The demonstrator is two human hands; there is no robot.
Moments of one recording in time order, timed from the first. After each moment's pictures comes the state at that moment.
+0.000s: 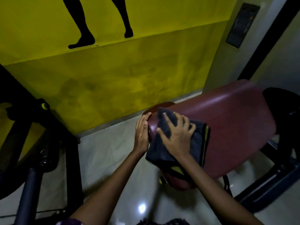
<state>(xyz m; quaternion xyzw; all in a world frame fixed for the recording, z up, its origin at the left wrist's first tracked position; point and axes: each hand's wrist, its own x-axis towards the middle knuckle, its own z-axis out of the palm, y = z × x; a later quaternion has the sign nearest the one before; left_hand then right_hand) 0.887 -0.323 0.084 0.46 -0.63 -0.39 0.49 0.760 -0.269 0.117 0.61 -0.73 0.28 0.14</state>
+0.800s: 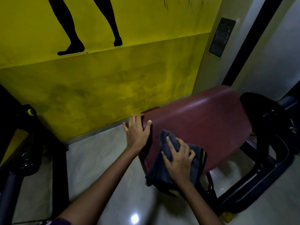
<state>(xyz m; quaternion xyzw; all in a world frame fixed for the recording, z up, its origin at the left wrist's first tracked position) 0.846 -0.312 0.128 0.61 -0.70 -0.18 0.32 0.714 -0.197 0.066 0.59 -0.76 0.26 0.09</state>
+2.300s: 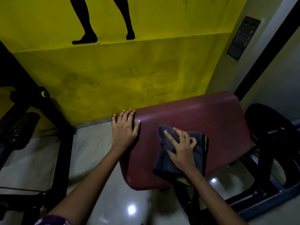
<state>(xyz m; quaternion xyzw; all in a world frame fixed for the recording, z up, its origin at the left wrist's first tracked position) 0.819 -0.301 0.115 0.64 -0.72 0.07 0.26 0.591 -0.238 0.060 0.74 -0.60 0.28 0.13</state>
